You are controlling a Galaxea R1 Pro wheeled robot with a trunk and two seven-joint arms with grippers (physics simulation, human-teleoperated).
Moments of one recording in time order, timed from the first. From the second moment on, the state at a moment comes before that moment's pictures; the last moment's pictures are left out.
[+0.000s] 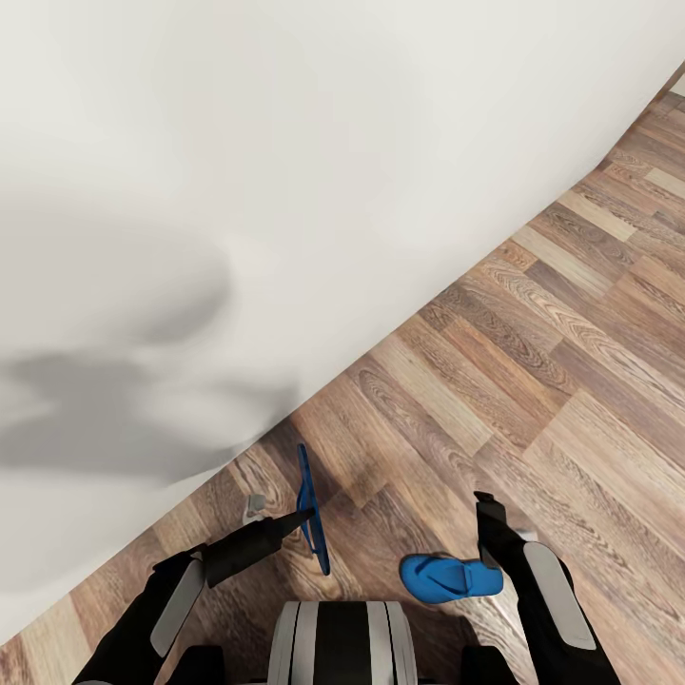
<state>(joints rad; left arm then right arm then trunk) -0.40 0.04 -0.03 -0.94 0.53 0.46 -0.99 -0.34 0.06 -0.22 -1.24 -1.41 0.09 -0.57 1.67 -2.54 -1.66</state>
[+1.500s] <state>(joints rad) -0.40 0.04 -0.03 -0.94 0.53 0.46 -0.99 -0.34 0.06 -0.22 -1.23 -1.41 0.09 -0.58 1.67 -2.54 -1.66</state>
